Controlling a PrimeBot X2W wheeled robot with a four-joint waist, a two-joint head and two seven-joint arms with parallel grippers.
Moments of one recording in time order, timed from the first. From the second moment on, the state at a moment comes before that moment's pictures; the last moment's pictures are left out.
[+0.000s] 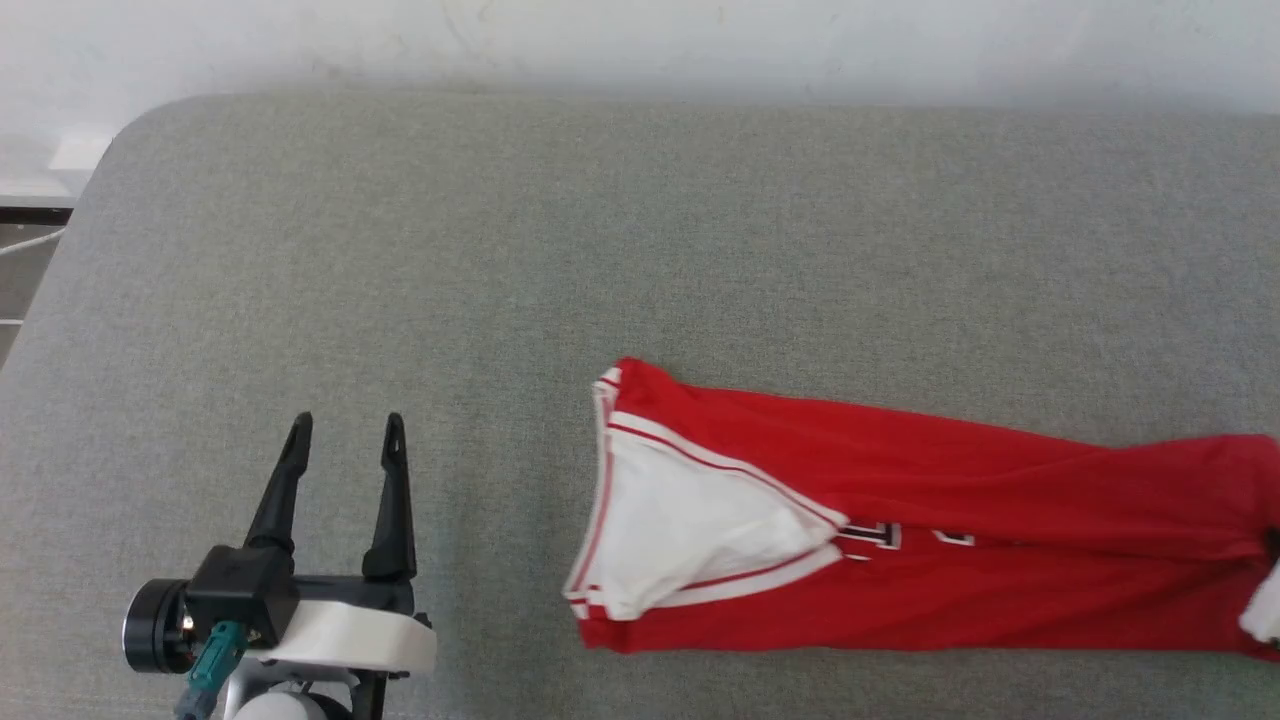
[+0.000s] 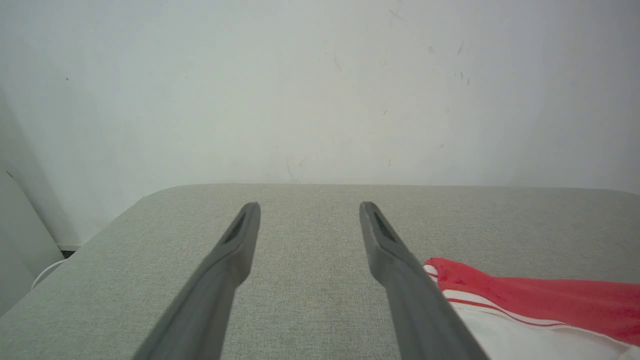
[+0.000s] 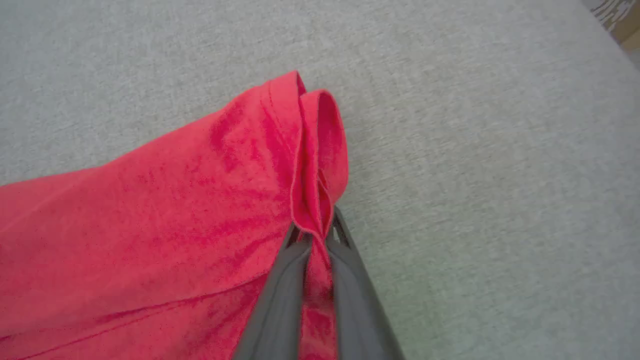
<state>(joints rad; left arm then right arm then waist) 0.00 0.11 -0.02 -0.02 -0.12 -0.01 -0.26 -0.20 -0.22 -0.44 0.46 0.26 0.13 0.41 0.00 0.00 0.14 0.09</state>
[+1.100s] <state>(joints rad) 0.04 0.06 -0.01 -0.02 -0.11 -0.04 -0.26 -0.03 -0.12 0.06 -0.05 0.43 0.13 0.63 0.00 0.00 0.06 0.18</state>
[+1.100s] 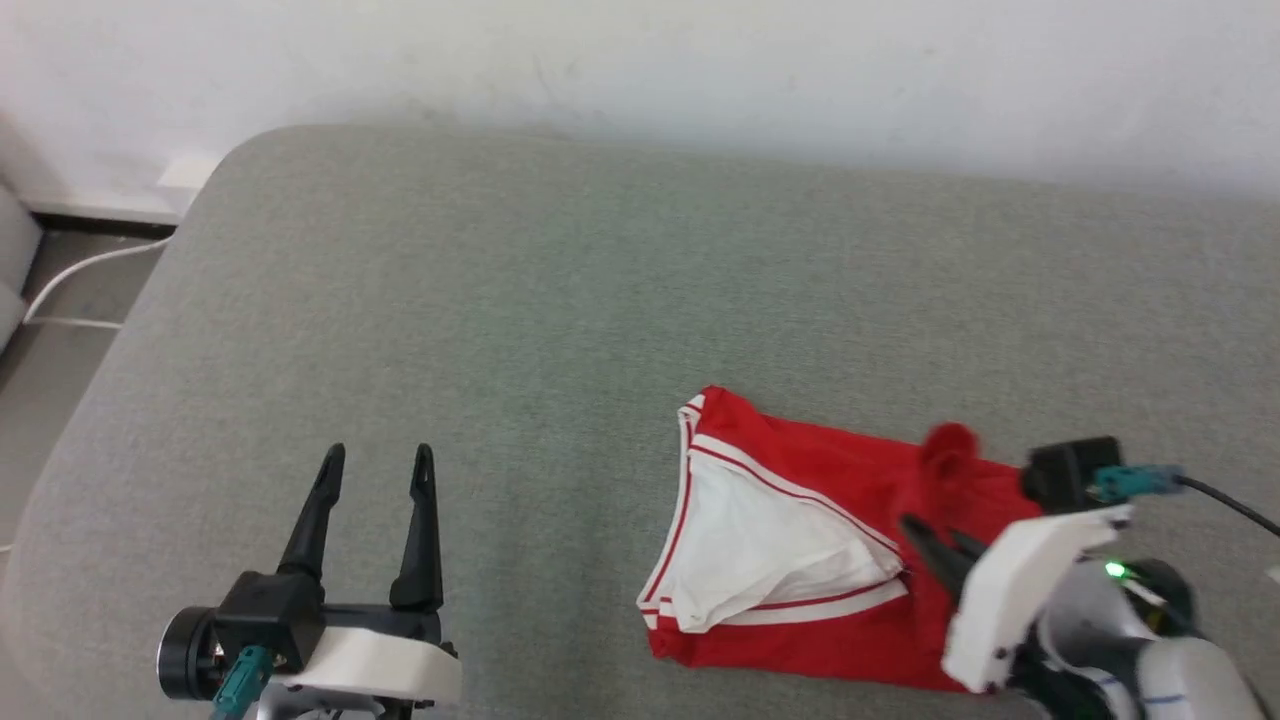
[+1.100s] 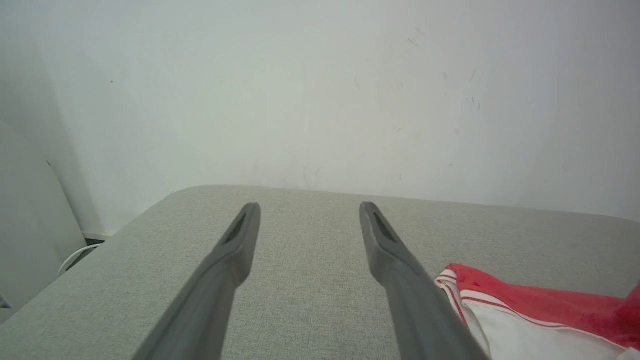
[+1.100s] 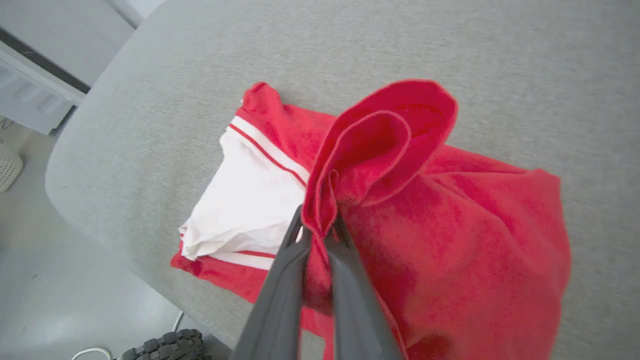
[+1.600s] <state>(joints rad) 0.01 0.06 -0.02 -0.01 -0.12 -0.04 -0.26 -0.22 -0.05 0.18 0.17 0.46 0.13 0.61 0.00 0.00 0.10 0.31</state>
